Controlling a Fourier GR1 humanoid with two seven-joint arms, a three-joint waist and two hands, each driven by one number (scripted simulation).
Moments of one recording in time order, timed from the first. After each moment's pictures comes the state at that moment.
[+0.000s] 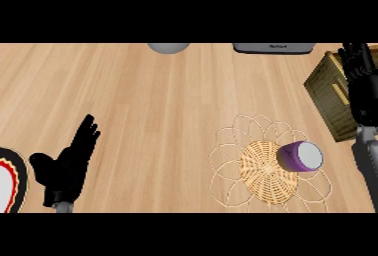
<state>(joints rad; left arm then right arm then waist) 0.05 0.32 -0.23 -1.64 0.21 0.34 0.17 -0.40 -0.43 -0.06 -1.38 -0.11 -0.14 -0.06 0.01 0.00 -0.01</state>
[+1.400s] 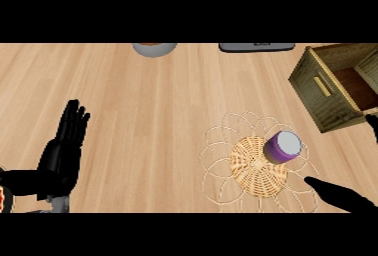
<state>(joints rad) 0.02 0.27 -0.16 -1.69 0.20 0.33 -0.02 0.16 -0.44 0.14 -2.12 0.73 -0.25 0.73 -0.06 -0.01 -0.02</state>
